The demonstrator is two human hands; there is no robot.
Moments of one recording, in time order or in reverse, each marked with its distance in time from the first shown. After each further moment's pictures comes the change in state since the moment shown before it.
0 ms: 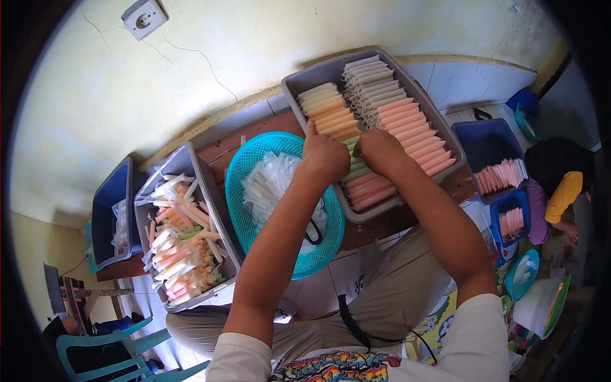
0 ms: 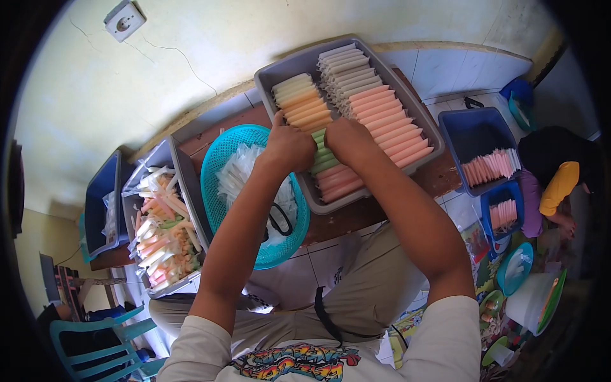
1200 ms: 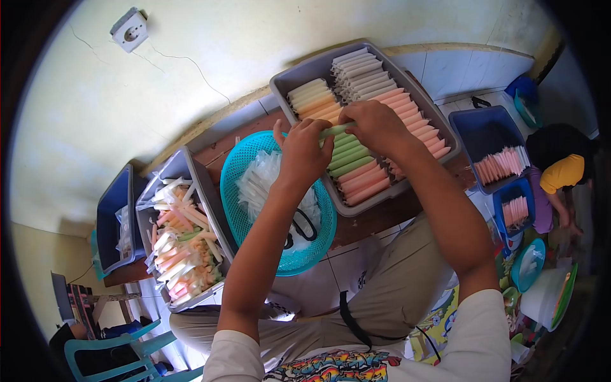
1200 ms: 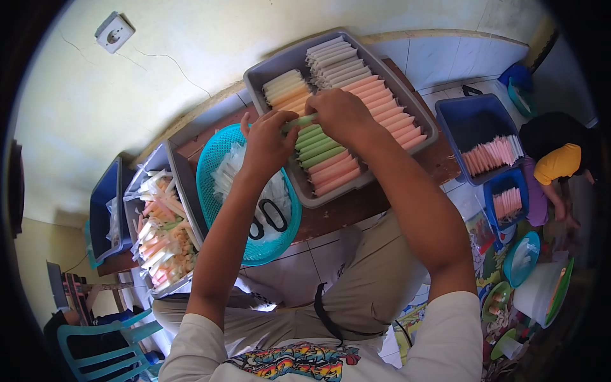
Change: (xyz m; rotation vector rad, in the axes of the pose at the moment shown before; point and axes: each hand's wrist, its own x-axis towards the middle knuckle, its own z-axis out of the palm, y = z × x) left_hand -0.028 -0.003 0.014 -0.637 0.667 -0.181; right_hand -0.006 -0.002 -0.050 0.268 0.267 -0.104
